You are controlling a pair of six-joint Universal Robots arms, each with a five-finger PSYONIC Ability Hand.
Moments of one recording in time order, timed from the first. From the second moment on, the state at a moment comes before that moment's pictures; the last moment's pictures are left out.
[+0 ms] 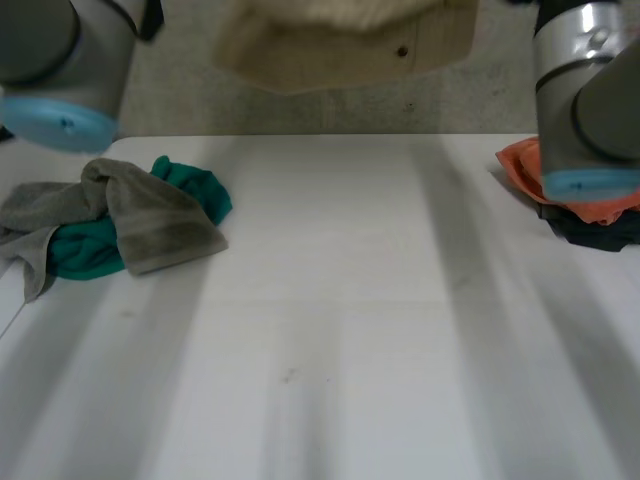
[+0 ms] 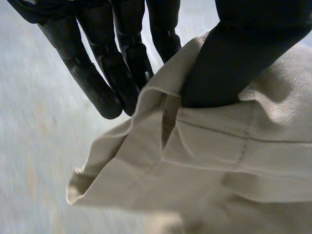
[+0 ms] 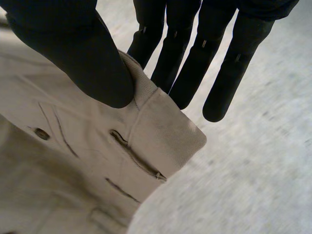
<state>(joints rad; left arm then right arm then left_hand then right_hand) 4.28 -2.16 -0.53 3.23 -1.55 3.09 1.95 -1.07 0.95 -0.50 1.60 2.98 1.15 1.20 1.19 1.20 0.98 1.12 1.18 1.19 1.20 1.02</state>
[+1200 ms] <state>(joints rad) 4.24 -1.99 -1.33 2.83 -1.47 3.73 1.89 -1.31 1.67 0.35 1.40 2.40 0.29 0.29 0.28 0.29 0.12 1.12 1.18 1.19 1.20 1.02</state>
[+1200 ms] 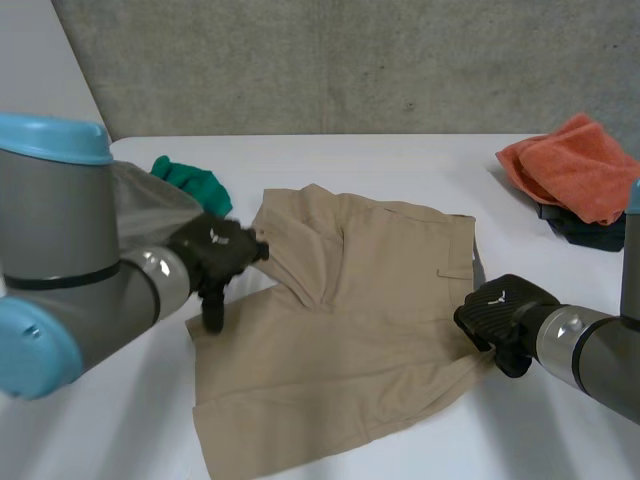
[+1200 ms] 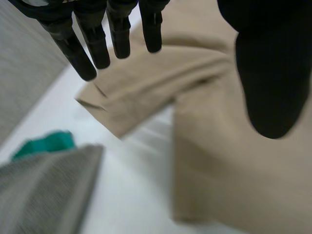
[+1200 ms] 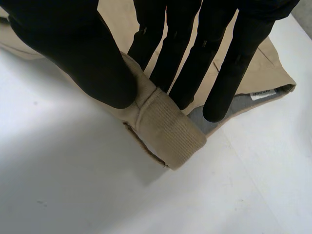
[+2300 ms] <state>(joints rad) 4.15 -2.33 -0.86 2.69 -1.88 3.79 1.96 -1.36 1.73 0.27 1.40 2.49 0.19 0.21 0.21 0.20 0.05 1.12 1.18 1.19 1.20 1.02</state>
